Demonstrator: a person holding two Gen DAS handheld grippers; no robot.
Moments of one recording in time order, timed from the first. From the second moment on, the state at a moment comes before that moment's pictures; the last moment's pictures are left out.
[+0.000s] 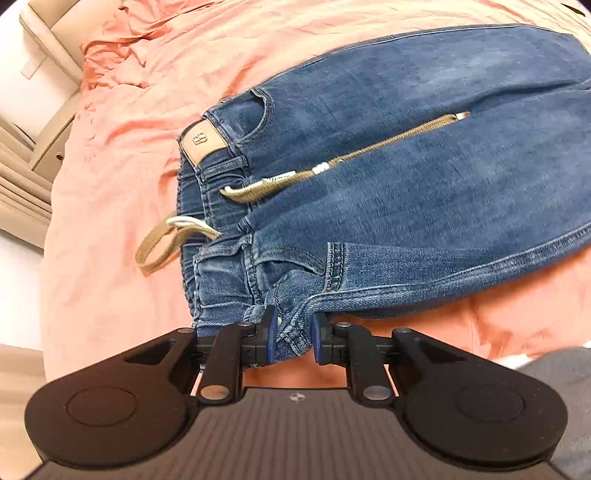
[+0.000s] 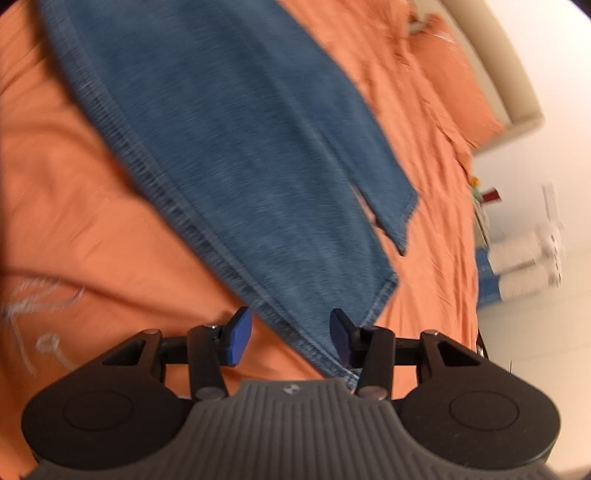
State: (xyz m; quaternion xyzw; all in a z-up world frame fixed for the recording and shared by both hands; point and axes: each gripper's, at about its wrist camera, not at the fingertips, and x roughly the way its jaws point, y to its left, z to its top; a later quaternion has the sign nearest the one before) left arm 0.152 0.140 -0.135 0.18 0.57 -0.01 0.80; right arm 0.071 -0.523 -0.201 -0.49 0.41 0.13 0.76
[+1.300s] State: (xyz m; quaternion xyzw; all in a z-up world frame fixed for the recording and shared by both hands) left arm 0.188 0.144 -0.087 0.17 0.53 0.04 0.83; right arm 0.165 -0.521 -0.145 -0.47 0.30 0.07 0.83
